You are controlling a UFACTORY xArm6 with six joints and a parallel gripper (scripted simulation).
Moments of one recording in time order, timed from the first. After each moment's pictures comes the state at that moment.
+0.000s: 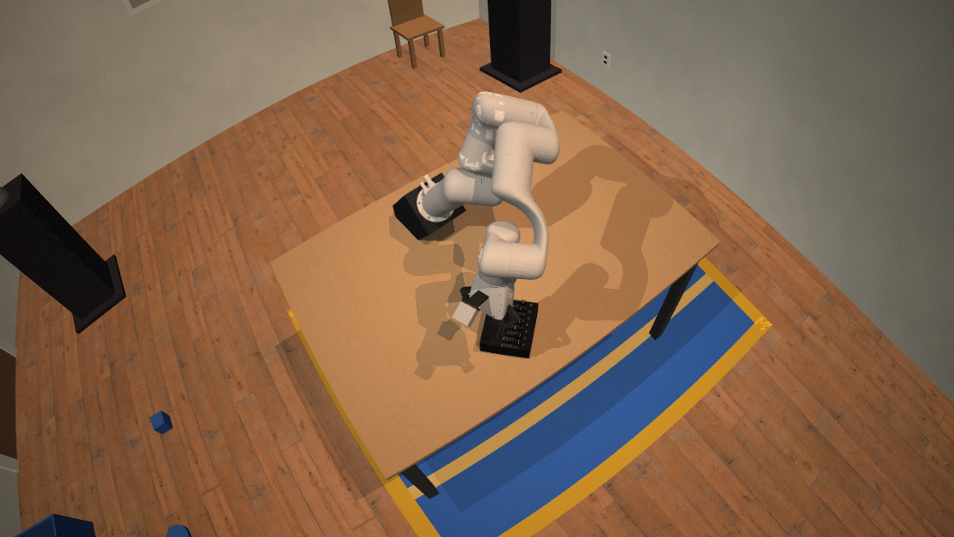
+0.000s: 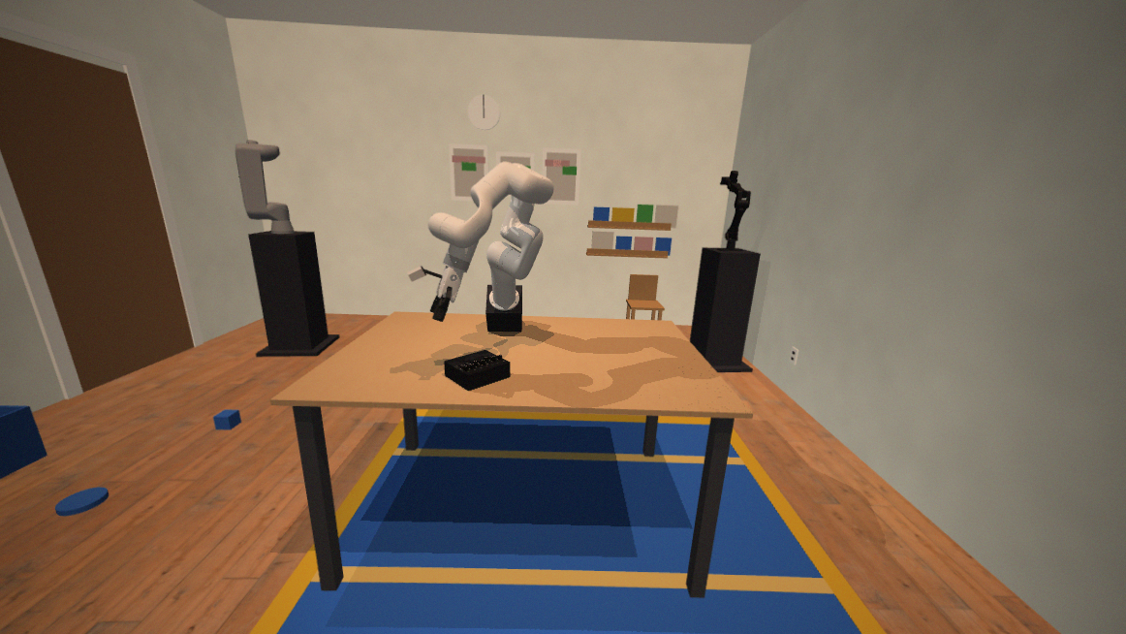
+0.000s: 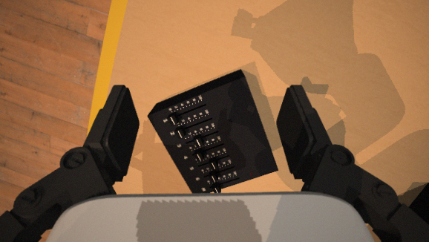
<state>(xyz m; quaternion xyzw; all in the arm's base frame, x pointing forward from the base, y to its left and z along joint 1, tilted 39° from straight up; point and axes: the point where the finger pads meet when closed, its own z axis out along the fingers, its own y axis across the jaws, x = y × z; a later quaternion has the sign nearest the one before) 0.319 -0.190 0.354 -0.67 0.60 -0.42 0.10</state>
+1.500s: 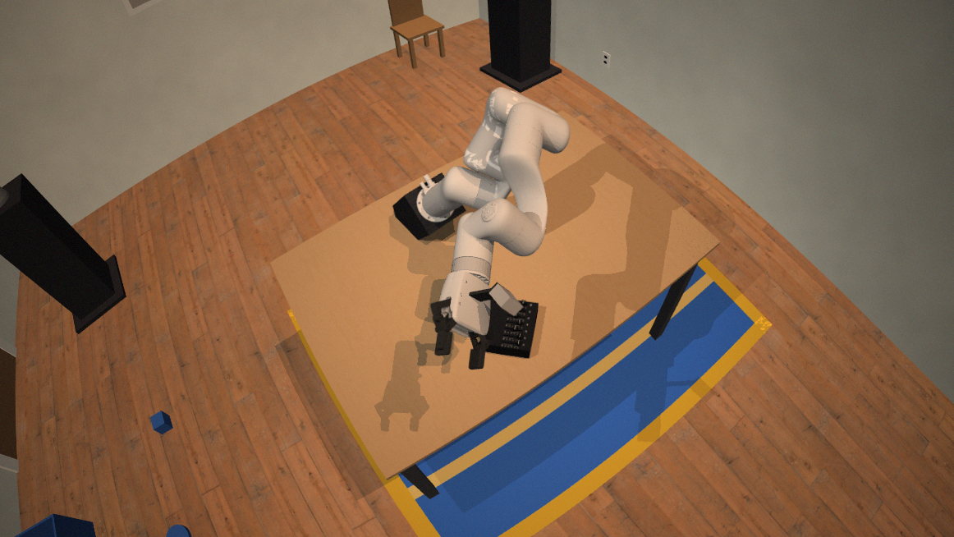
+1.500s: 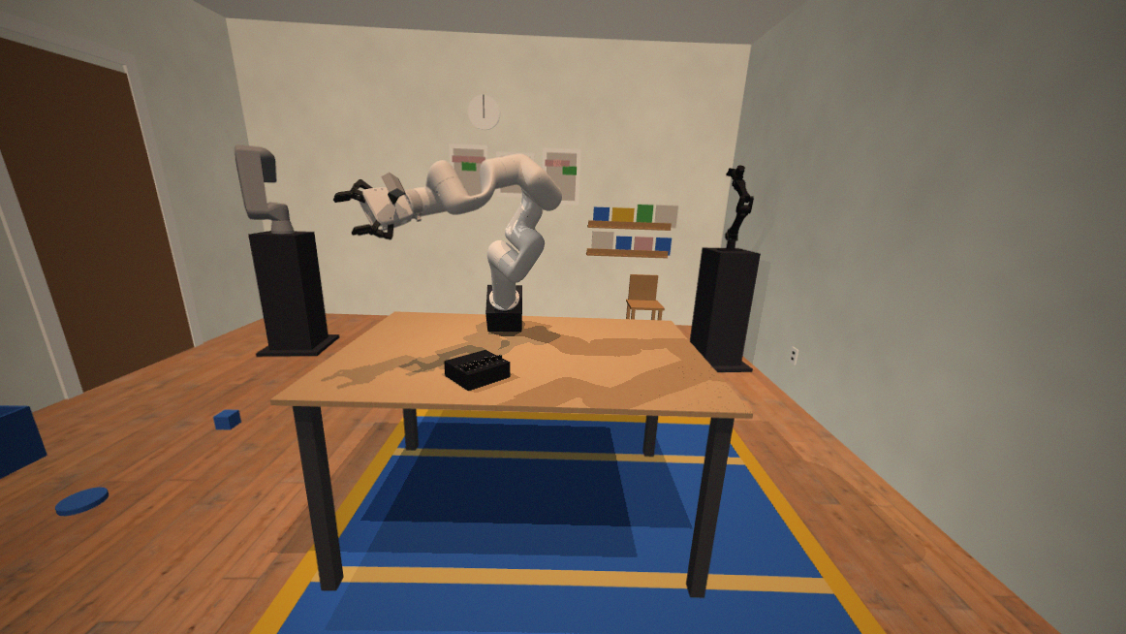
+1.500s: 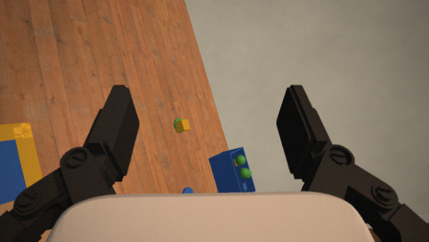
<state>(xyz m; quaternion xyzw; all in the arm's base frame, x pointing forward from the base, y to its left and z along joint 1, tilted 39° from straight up) 0.248 -0.357 0.680 -0.58 0.12 -0.64 -0.50</state>
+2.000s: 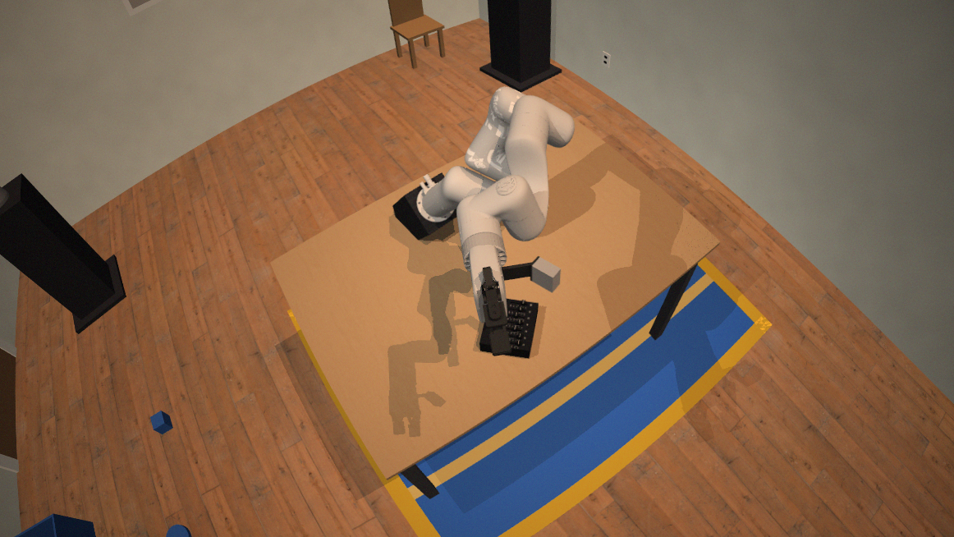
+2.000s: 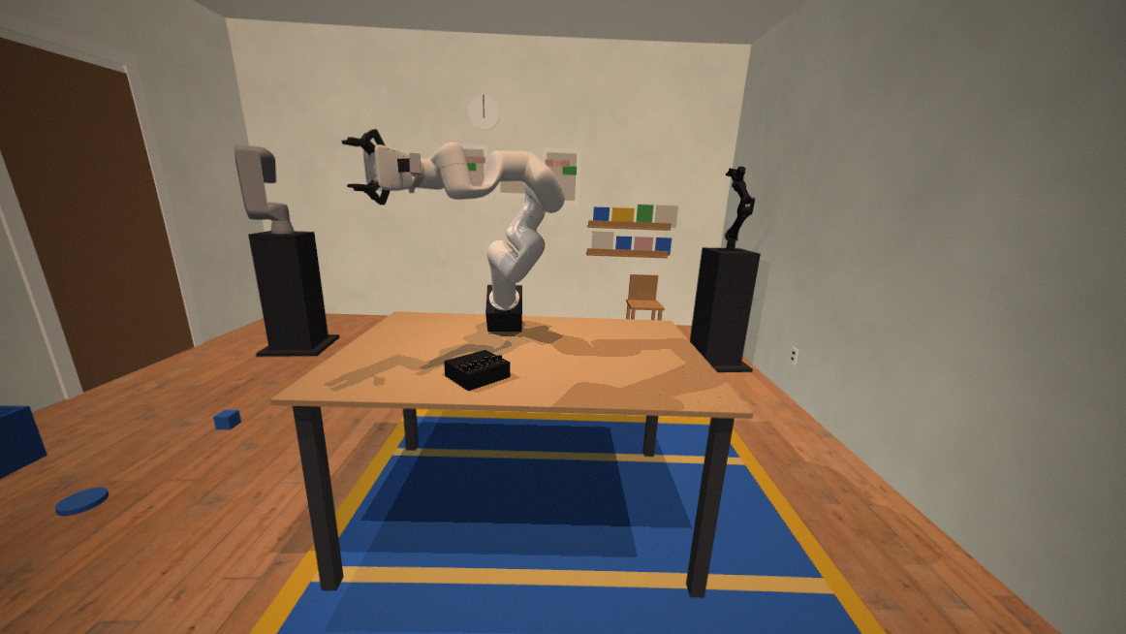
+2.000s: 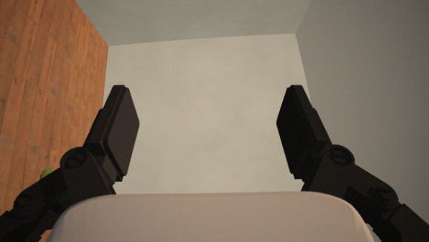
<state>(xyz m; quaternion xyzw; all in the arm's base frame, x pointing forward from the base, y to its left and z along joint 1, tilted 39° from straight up) 0.223 -0.313 0.803 -0.46 -0.09 -0.55 -0.69</state>
